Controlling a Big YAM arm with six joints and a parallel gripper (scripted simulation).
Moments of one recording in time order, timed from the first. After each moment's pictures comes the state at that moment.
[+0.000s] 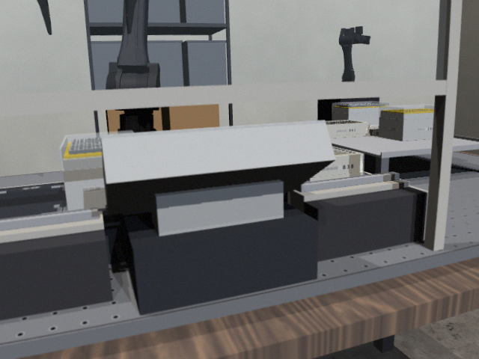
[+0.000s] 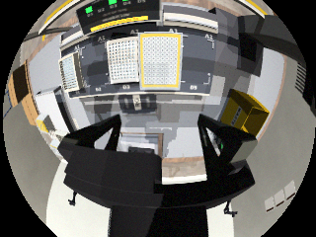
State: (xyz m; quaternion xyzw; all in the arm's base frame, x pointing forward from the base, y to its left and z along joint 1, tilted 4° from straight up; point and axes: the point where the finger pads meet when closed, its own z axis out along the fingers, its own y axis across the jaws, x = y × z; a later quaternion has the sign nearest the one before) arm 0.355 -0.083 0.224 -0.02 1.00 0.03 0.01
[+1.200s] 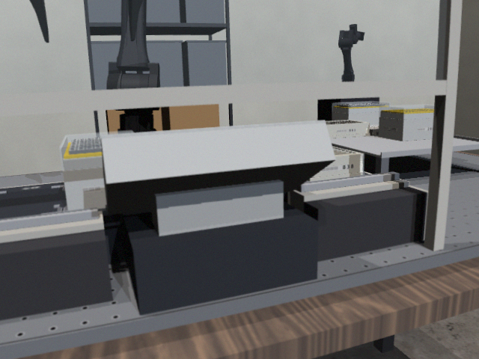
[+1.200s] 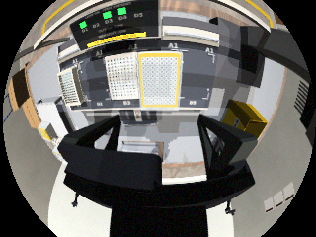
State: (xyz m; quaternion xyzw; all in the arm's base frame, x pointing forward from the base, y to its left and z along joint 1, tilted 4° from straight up) arm 0.401 -0.081 0.211 -0.02 1.00 0.03 0.01
